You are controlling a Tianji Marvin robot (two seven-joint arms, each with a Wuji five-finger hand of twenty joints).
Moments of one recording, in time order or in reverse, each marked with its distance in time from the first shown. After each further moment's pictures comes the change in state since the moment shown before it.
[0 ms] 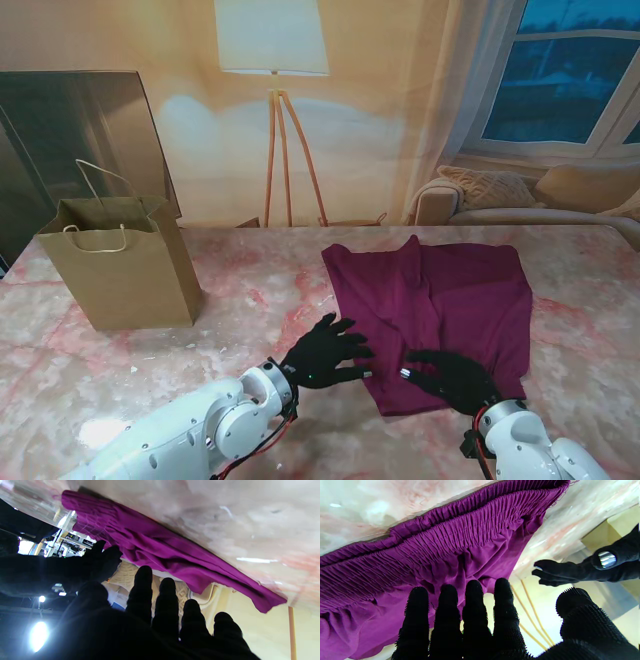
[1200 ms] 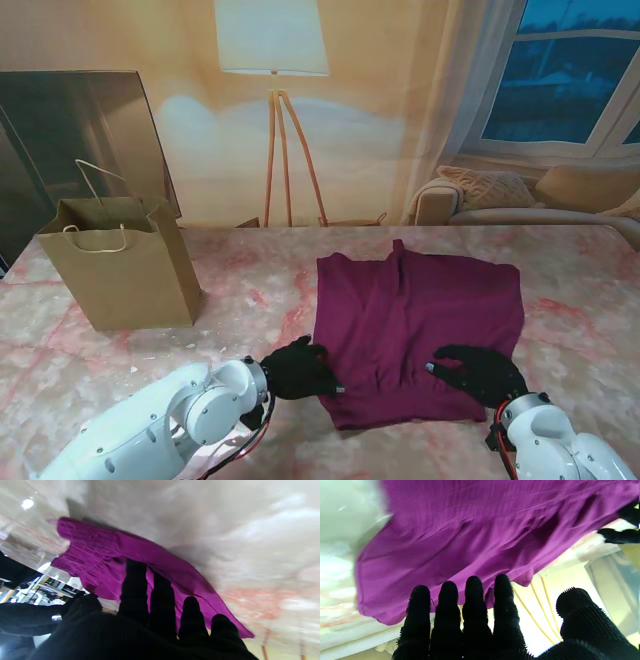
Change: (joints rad) left arm 0.112 0.112 -0.204 -0.243 0.059 0.076 -0.513; right arm -0.008 0.004 0.083 -0.004 -0.117 0.022 0.019; left_hand -0.112 0.112 -0.018 0.036 0.234 -0.085 0.205 0.139 0.177 -0.049 0.026 0.053 0.032 0.028 0.006 0.035 0.004 -0.010 -0.019 -0.119; right_hand 0.000 0.000 0.000 0.000 0.050 -0.001 0.024 0.001 0.058 0.000 0.024 0.001 0.042 0.000 0.024 0.002 0.025 -0.025 0.000 0.000
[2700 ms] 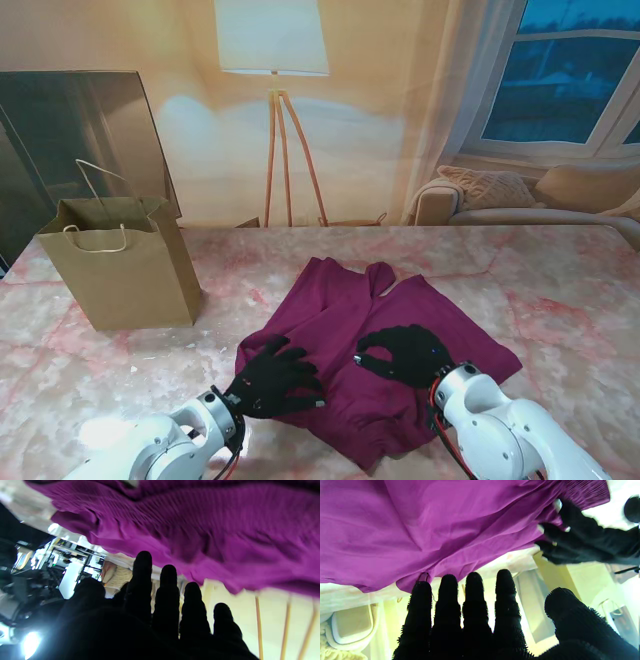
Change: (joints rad) left arm 0.301 0.022 -0.227 -0.110 0.169 -0.167 0.332; right arm 0.177 0.030 -0.264 -0.075 -0.045 -0.050 0.071; left_hand 0.115 -0.153 0.001 0.000 -0.074 0.070 -0.096 -0.073 -0.002 0.077 0.007 0.001 0.169 0.021 0.060 0.032 -0.038 0.019 0.196 0.522; right_hand -0.011 0.006 0.189 -0.003 0.038 -0.030 0.048 0.082 0.027 -0.003 0.023 0.028 0.072 -0.003 0.032 0.034 0.036 -0.024 0.071 -0.051
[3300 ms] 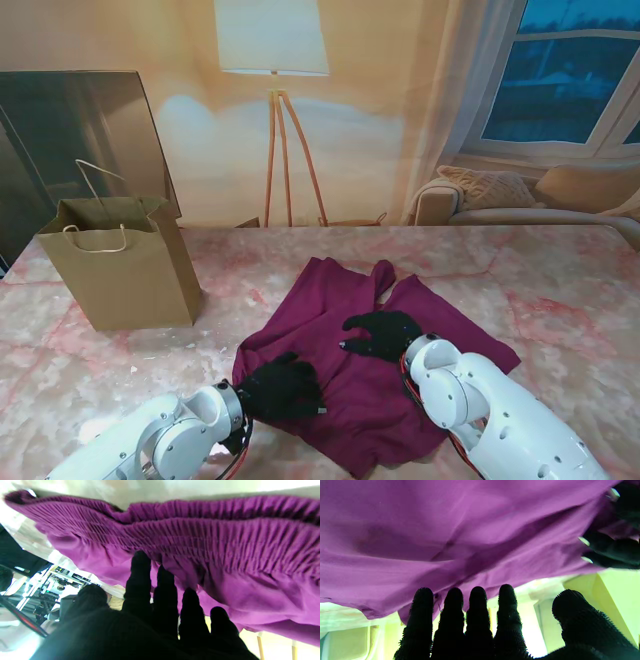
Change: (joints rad) left arm -0.088 0.004 0.048 0.034 -0.079 0.032 -0.243; right arm 0.353 -0.001 -0.296 0.314 0.031 0.135 0.032; left_hand -0.010 0.066 -0.001 0.000 0.083 -0.027 0.045 0.015 0.042 -0.040 -0.035 -0.016 -0.081 -0.042 -0.028 -0.044 0.034 -0.055 -0.109 -0.165; right_hand -0.065 -0.007 -0.035 -0.005 -0.193 -0.021 -0.075 -0.039 -0.169 -0.056 -0.083 -0.038 -0.156 -0.079 -0.053 -0.049 -0.063 -0.026 -0.065 -0.013
